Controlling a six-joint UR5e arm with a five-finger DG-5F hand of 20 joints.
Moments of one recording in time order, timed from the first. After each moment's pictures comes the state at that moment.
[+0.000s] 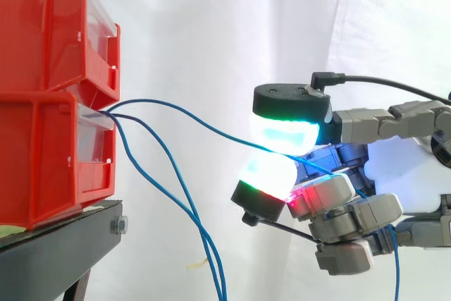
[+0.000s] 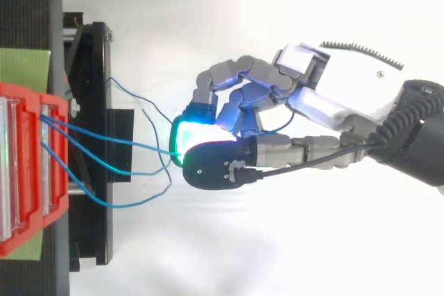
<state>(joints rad) 0.29 -2.24 -1.30 -2.79 -0.93 0.00</state>
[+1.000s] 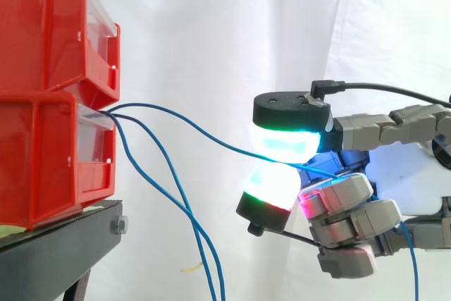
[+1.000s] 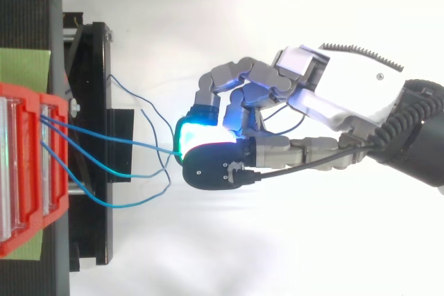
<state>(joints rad) 0.29 -2.24 -1.30 -2.79 -0.93 -0.03</state>
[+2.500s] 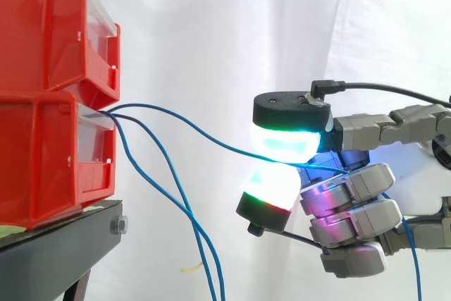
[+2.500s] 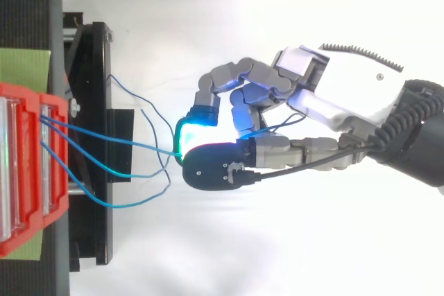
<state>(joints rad) 0.29 -2.24 -1.30 -2.79 -0.93 -0.03</state>
